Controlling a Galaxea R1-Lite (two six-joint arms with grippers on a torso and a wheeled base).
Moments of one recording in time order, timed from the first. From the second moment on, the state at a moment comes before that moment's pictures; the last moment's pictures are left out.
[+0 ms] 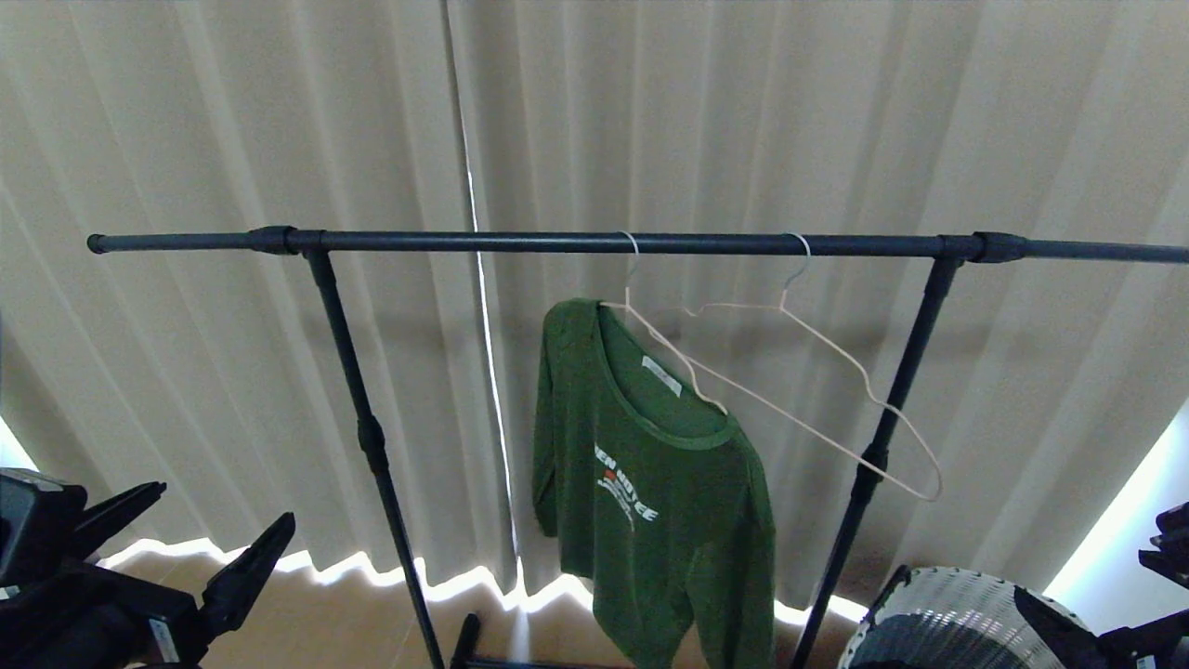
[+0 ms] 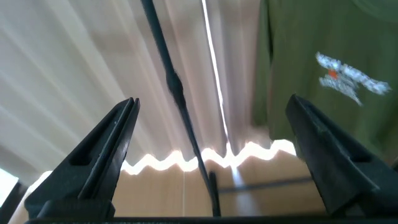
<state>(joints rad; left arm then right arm) -0.30 1.09 -0.04 -0.91 0.21 0.19 0.36 0.98 -0.23 -0.21 -0.42 -0.06</state>
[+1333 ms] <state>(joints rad) -0.31 1.09 -0.02 -0.91 0.21 0.19 0.36 0.96 -0.21 -0.21 -0.43 -0.08</state>
